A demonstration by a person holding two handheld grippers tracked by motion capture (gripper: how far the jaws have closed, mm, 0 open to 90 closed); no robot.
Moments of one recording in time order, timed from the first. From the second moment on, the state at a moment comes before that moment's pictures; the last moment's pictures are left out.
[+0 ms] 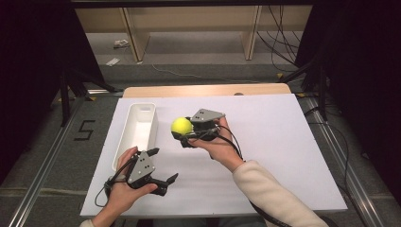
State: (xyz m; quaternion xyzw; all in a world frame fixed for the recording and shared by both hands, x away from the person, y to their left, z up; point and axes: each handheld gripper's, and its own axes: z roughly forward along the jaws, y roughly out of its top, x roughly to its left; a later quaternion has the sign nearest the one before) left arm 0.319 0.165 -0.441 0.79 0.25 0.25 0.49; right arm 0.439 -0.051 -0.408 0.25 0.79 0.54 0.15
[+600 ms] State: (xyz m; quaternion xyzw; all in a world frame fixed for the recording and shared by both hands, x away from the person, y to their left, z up) left arm 0.319 0.164 -0.441 0.79 0.25 0.25 0.49; right arm 0.441 -0.044 -0.407 0.25 0.79 0.54 0.14
